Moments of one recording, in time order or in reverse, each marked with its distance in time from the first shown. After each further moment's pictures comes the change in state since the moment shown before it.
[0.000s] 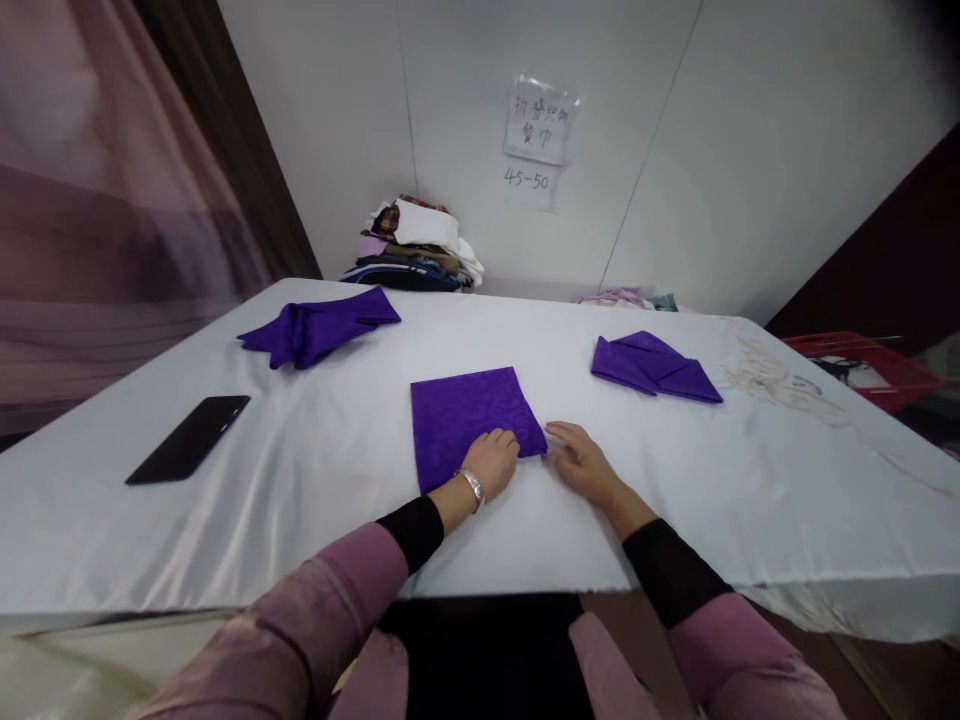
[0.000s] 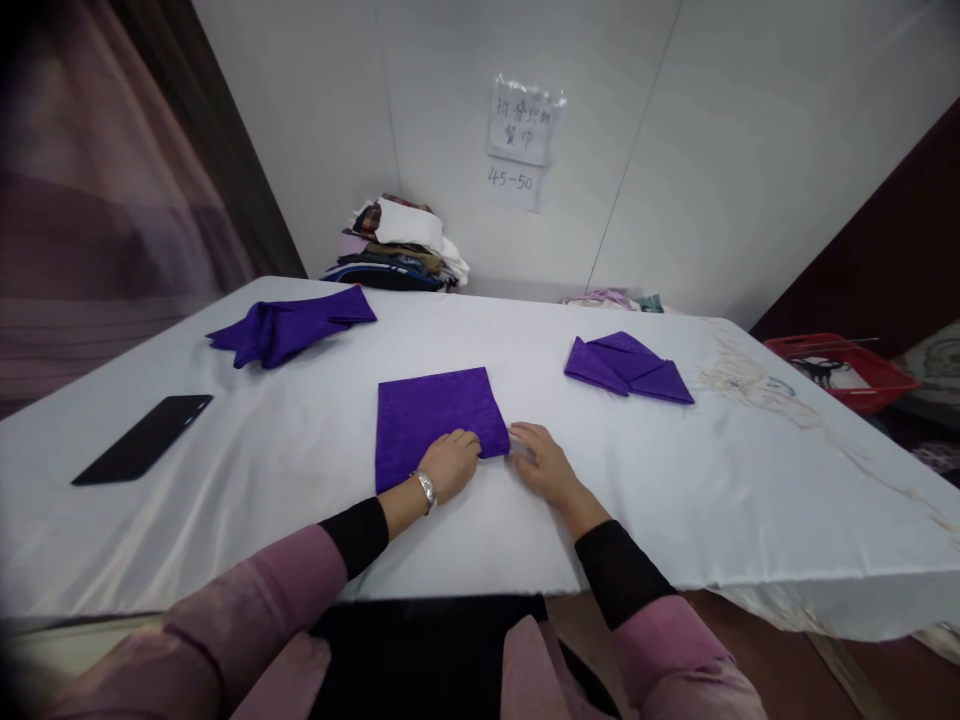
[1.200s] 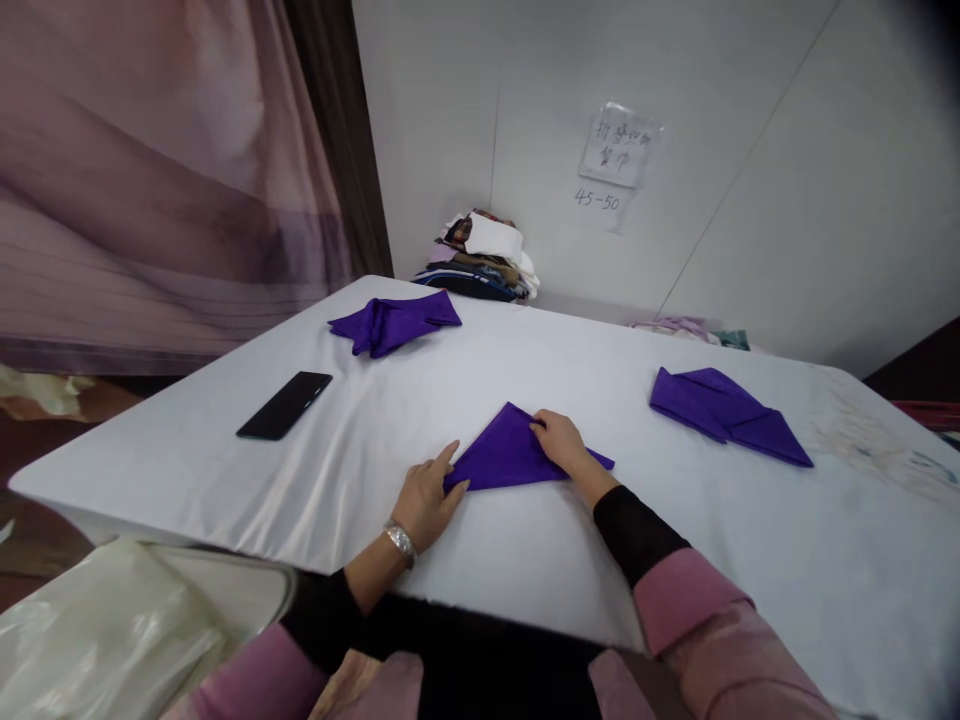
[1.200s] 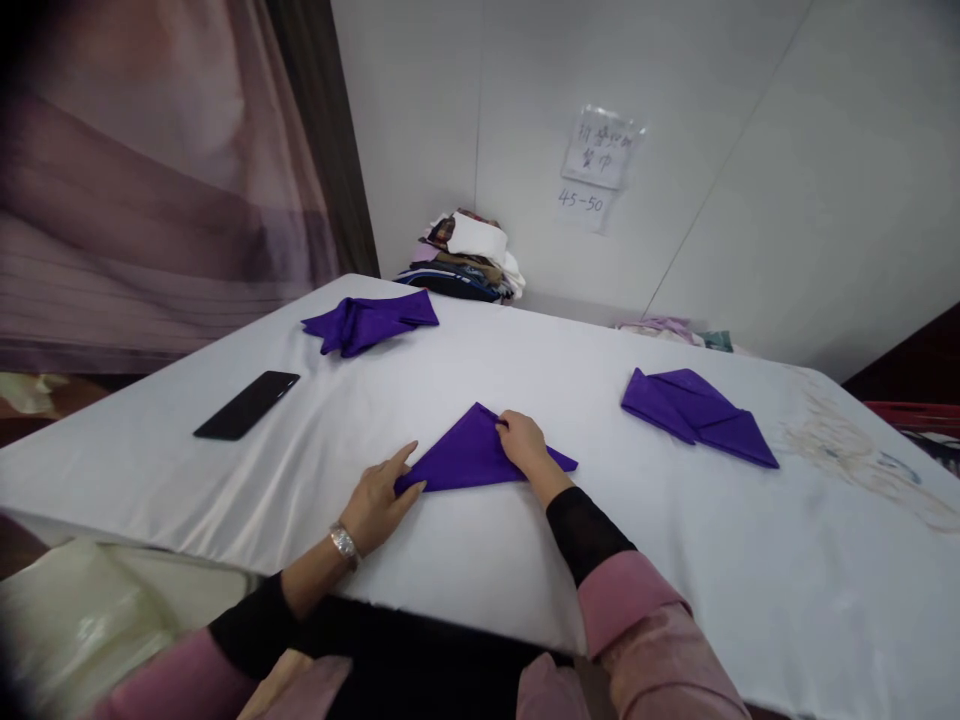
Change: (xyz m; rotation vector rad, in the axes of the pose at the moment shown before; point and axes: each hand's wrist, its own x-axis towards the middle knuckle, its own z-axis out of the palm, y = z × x) left_hand -0.133 -0.069 -0.021 -0.268 0.326 -0.535; right_hand 0.121 -0.051 0.079 -0.170 -0.202 0.257
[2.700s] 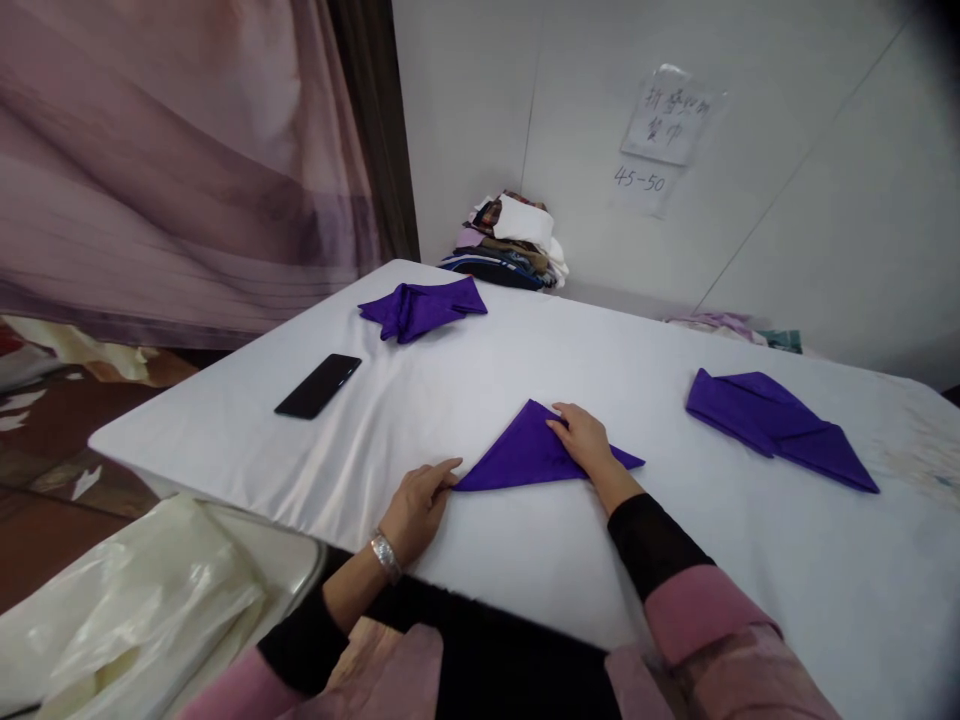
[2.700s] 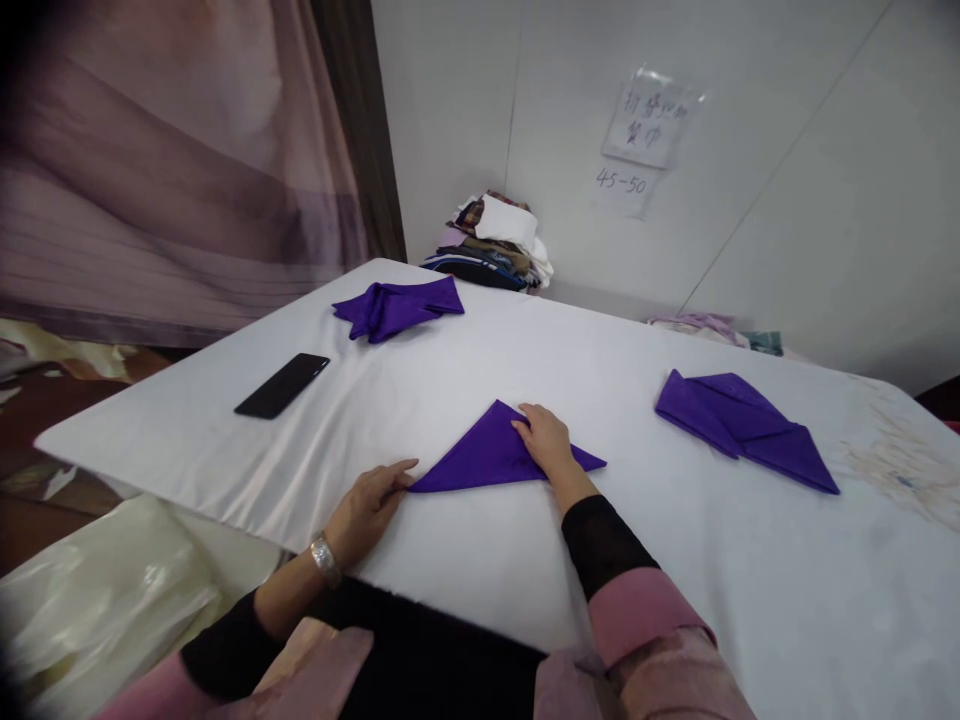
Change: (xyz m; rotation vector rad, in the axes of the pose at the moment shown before) left_hand -0.029 -0.020 -0.023 -0.116 0.003 -0.026; right_hand 0.004 0.021 0.020 -0.126 0.102 -0.216
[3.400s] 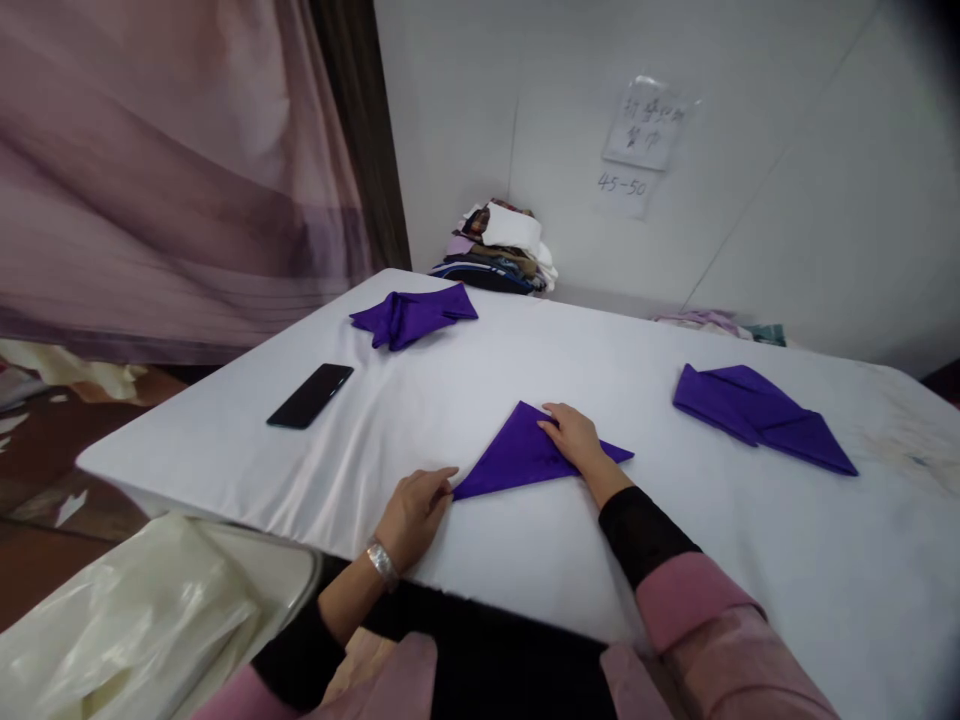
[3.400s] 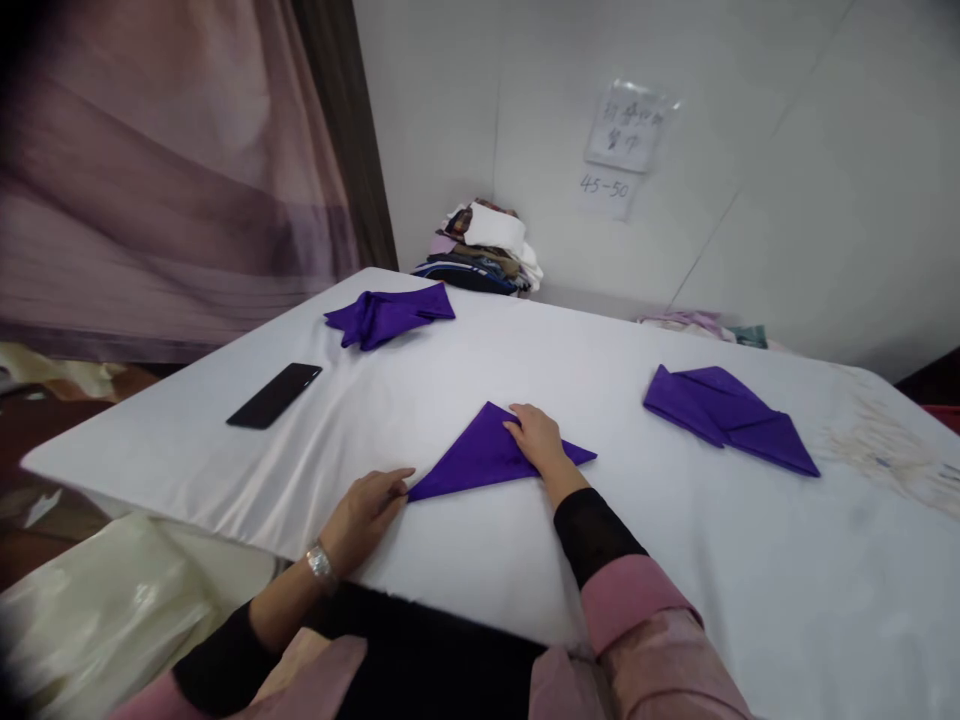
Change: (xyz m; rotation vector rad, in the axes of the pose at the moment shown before) left_hand -0.001 0.003 -0.001 0.050 -0.022 0.028; right_hand 0.001 0.001 0.000 -0.034 -0.034 -0.025
